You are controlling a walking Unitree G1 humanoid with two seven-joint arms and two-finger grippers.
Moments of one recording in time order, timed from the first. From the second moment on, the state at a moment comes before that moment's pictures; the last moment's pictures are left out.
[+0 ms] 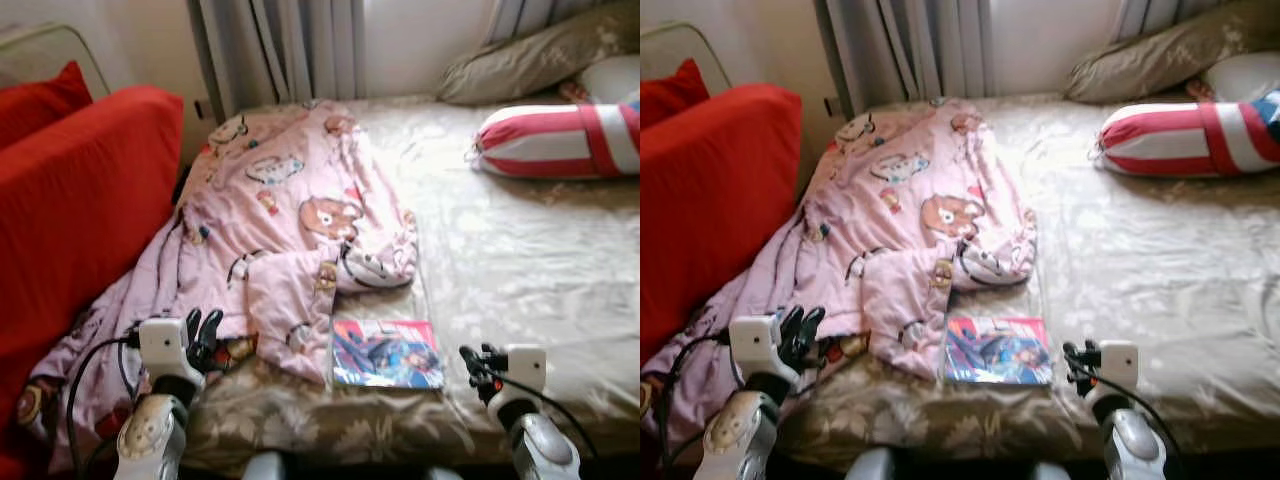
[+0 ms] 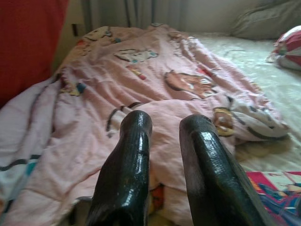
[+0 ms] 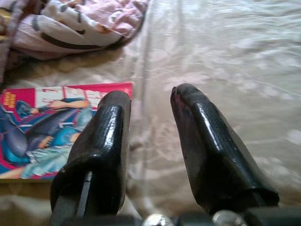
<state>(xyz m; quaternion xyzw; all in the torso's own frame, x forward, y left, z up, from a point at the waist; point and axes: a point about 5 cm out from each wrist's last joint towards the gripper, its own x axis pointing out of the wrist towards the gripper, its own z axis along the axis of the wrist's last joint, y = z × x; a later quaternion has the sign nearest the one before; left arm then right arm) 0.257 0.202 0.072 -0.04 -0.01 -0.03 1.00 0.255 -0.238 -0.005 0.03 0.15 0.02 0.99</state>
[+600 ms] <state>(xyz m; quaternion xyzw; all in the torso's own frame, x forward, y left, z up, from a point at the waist) 0.256 0.204 0.079 -0.04 -0.03 -0.01 1.00 0.291 -0.179 0.011 0.03 0.14 0.07 0.99</state>
